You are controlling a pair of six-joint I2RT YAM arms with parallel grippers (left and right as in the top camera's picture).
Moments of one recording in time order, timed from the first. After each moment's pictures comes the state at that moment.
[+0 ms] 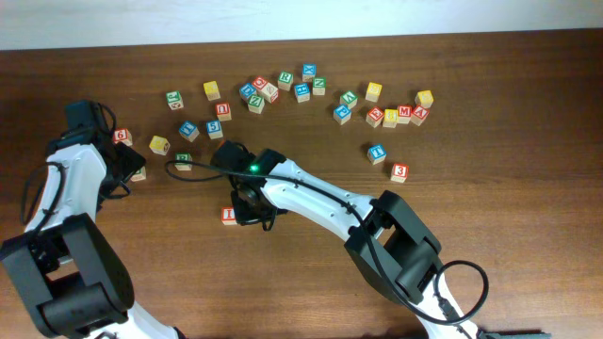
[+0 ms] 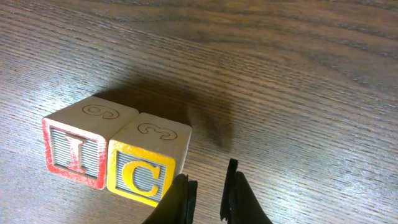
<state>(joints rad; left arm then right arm) 0.31 1.85 1.33 -0.80 -0.26 -0.57 0.87 2.25 1.78 -0.93 -0.12 0.66</state>
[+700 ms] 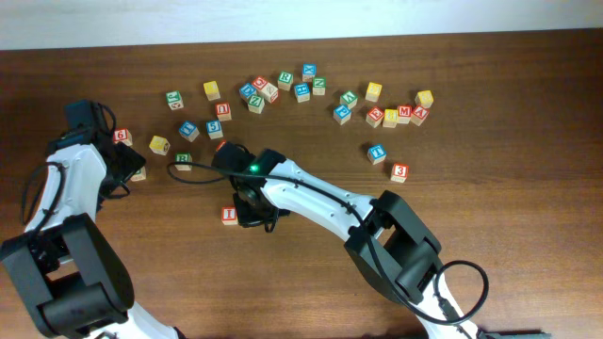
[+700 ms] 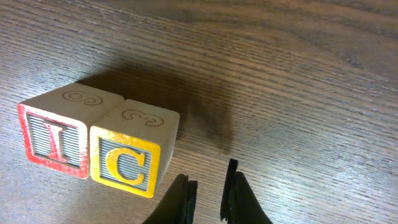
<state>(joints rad) 0.31 1.85 1.33 -0.80 -0.26 -0.57 0.87 2.25 1.78 -0.97 -0.12 0.66</state>
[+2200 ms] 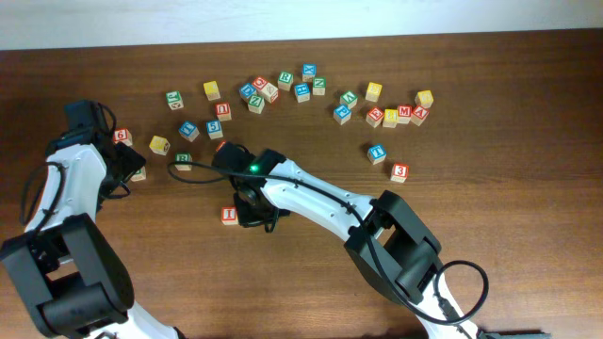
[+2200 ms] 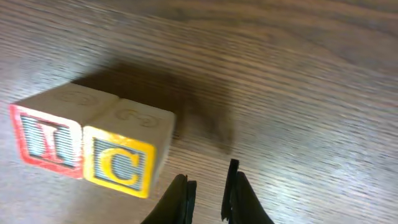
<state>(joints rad) 0.31 1.85 1.33 -0.80 -0.26 -0.57 0.87 2.25 1.78 -0.98 -0.10 0.67</state>
